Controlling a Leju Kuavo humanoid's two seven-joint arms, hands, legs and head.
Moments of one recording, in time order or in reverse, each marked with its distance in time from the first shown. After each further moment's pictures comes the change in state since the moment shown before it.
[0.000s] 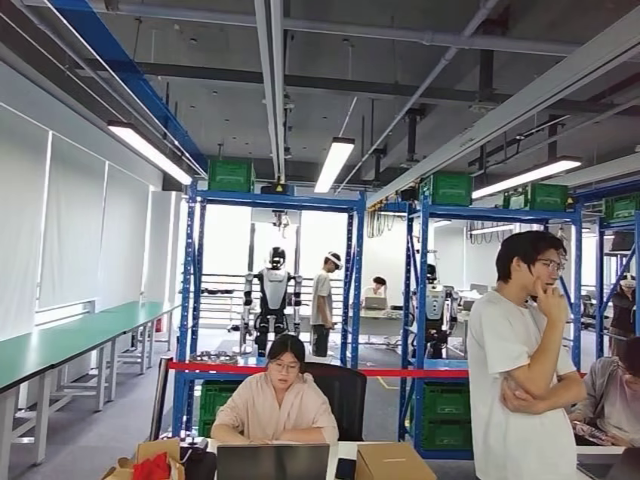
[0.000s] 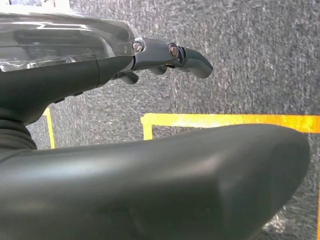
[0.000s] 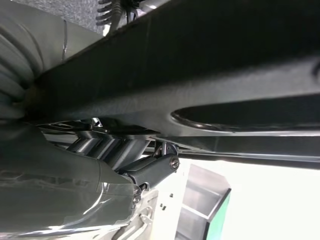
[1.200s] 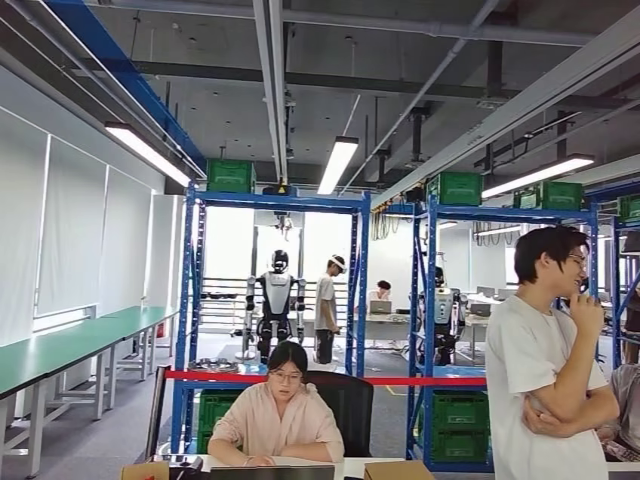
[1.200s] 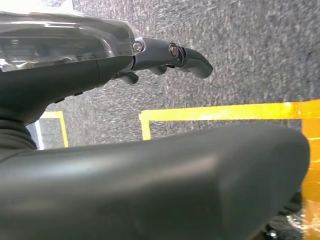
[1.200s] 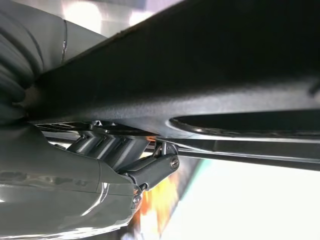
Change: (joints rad) left arm -0.004 -0.025 -0.023 0.000 -0.054 -0.003 0.078; right arm -0.133 -0.002 -0.101 -0.039 0.161 -0.200 0.038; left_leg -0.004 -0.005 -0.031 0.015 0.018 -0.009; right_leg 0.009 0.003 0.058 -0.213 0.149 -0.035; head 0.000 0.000
